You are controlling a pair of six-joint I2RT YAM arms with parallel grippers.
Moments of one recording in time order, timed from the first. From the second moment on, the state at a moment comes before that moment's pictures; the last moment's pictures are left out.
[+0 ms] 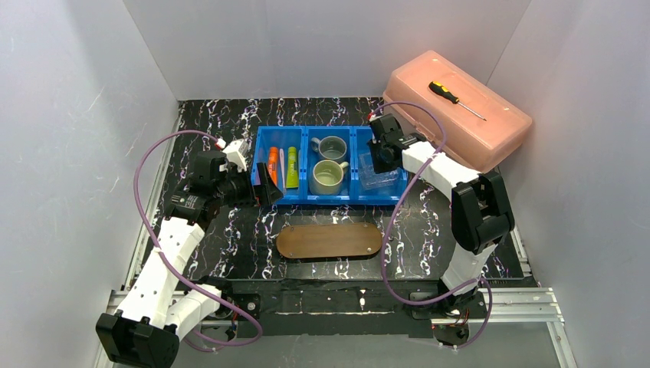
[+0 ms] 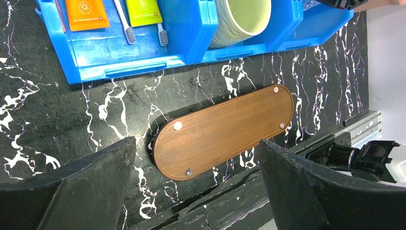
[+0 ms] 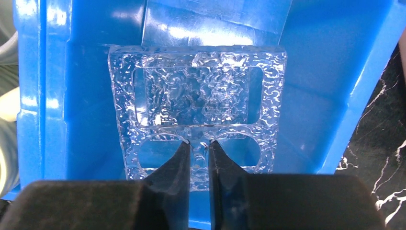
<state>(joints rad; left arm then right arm) -0.24 0.95 0.94 -0.72 0.35 -0.36 0.48 1.78 1.34 -0.55 0.16 0.17</state>
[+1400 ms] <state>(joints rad) -0.24 0.91 0.94 -0.74 0.27 -0.37 0.68 1.46 1.51 -0.85 0.35 0.40</state>
